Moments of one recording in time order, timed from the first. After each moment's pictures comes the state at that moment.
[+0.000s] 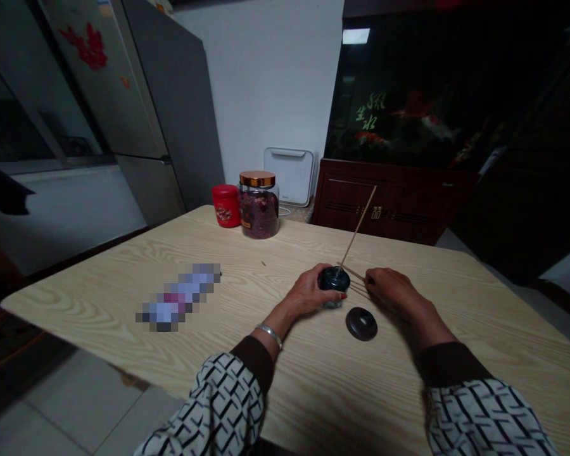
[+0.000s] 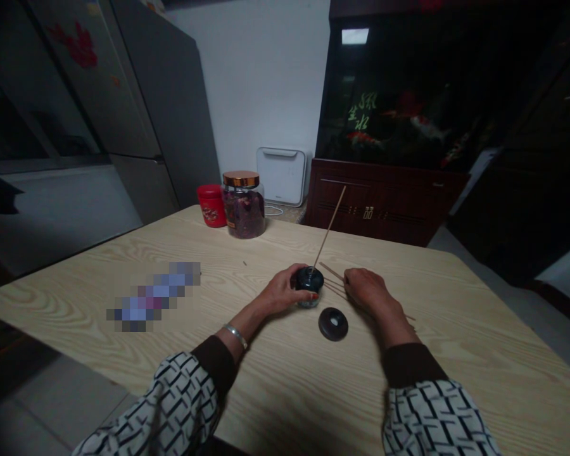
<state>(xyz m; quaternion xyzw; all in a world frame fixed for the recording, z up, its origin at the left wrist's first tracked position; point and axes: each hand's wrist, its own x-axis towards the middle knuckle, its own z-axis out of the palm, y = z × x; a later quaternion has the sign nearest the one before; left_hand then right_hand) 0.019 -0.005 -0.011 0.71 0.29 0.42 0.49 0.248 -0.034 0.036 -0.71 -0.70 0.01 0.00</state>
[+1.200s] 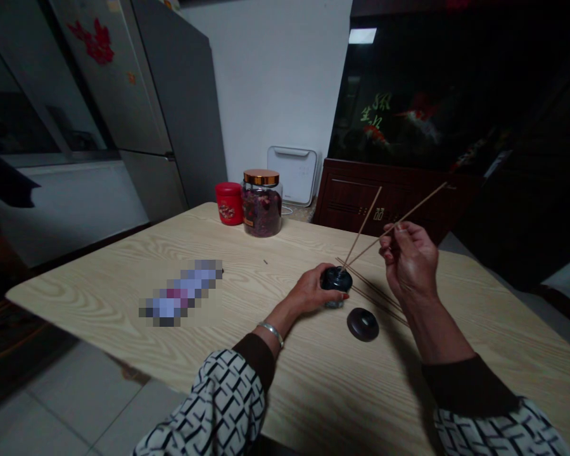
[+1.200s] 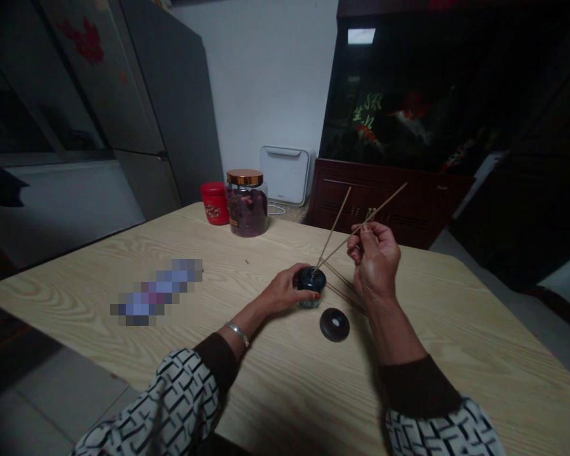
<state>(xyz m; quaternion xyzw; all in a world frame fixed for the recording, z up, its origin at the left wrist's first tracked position) 0.018 -0.004 -0.012 0.72 0.29 0.41 0.48 0.189 -0.041 0.100 -0.32 -0.41 0.29 0.81</state>
